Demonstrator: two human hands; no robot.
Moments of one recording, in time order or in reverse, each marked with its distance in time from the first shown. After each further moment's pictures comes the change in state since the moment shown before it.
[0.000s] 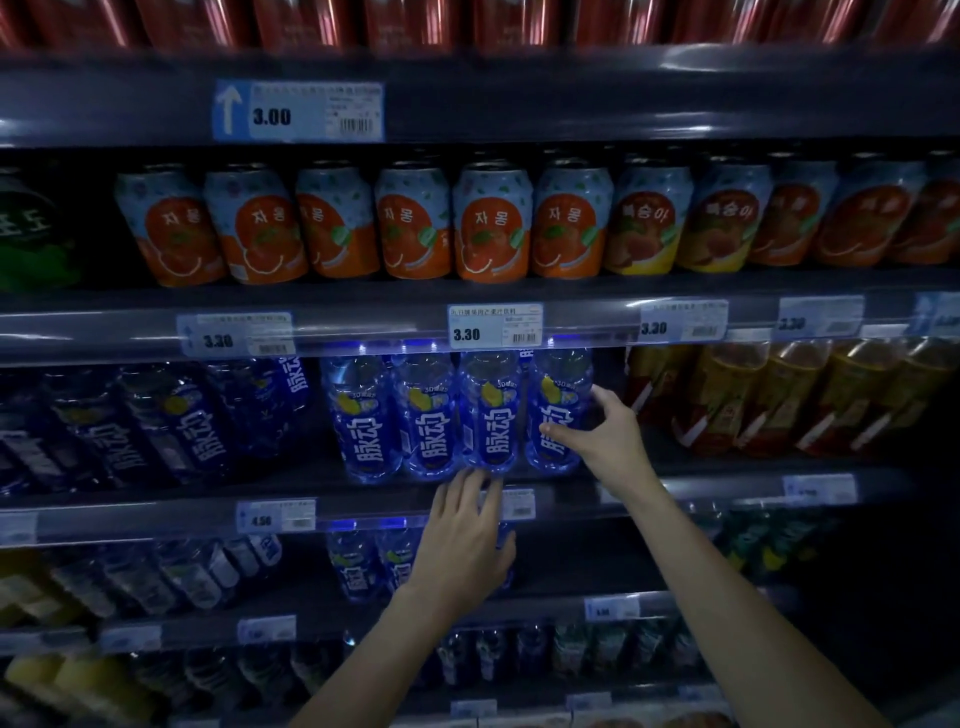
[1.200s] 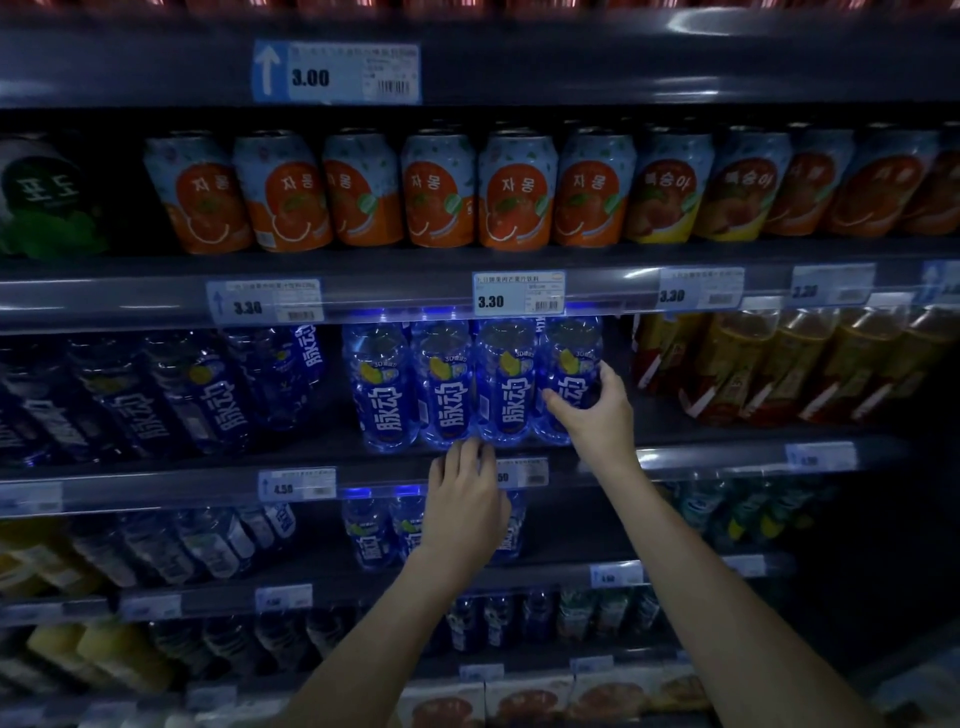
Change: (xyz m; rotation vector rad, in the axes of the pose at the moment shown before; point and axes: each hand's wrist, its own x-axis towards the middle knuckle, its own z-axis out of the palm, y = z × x) left_hand -0.004 -0.005 -0.008 0.009 0.006 -0.155; right_hand -0.023 -0.011 0.032 -0.078 0.176 -0.016
